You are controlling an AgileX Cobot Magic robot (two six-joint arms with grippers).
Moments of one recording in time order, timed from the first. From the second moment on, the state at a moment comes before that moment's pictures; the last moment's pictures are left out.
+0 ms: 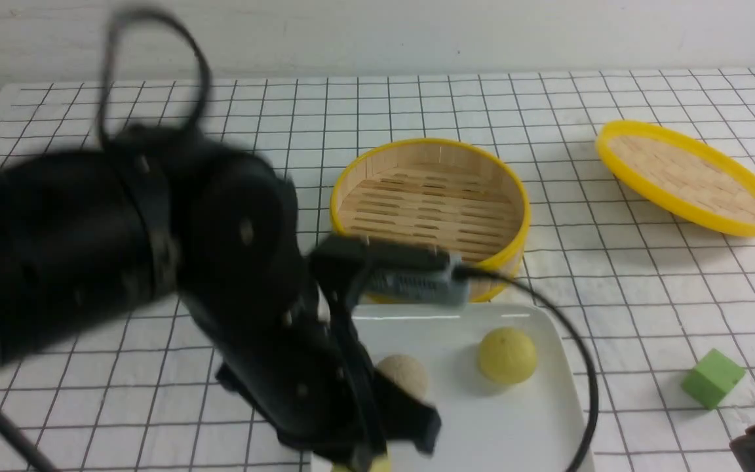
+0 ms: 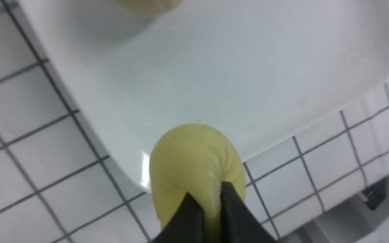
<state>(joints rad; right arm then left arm) 0.51 0.80 -0.58 0.08 0.83 0.00 -0.83 1.47 -0.98 -0.20 0.86 -0.27</state>
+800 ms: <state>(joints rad) 0.51 0.21 -0.68 -0.04 1.24 0.15 -0.88 1.55 -0.87 -0.17 0.48 -0.28</state>
